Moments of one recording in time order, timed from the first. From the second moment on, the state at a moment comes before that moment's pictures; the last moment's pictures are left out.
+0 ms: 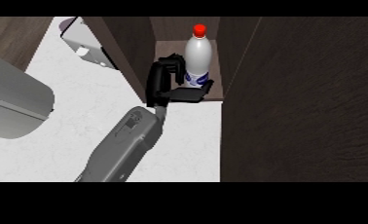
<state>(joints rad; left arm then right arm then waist) -0.64 0.00 -0.41 -0.95 0.47 0.52 -0.37 0.98 -0.11 0.20 -2.46 -0.09 0.31 -0.26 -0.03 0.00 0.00</state>
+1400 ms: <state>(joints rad) -1.09 0.05 -0.24 -0.18 0.48 0.67 -0.49 0.92 -0.12 0.11 -2.44 -0.14 0.38 -0.27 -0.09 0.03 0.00</state>
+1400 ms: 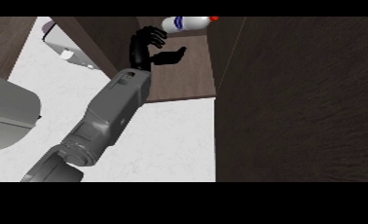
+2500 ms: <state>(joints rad) -1.18 0.03 -0.17 -0.19 0.50 0.48 -0.67 0.93 -0.14 0.10 -2.42 -0.17 0.44 -0.27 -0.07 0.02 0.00</state>
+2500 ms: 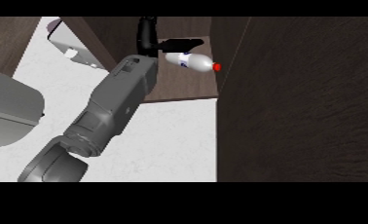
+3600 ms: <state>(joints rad) -0.81 0.00 -0.38 -0.67 0.62 0.34 -0.65 0.98 -0.09 0.20 -2.44 -0.15 0.39 -0.24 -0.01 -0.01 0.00</state>
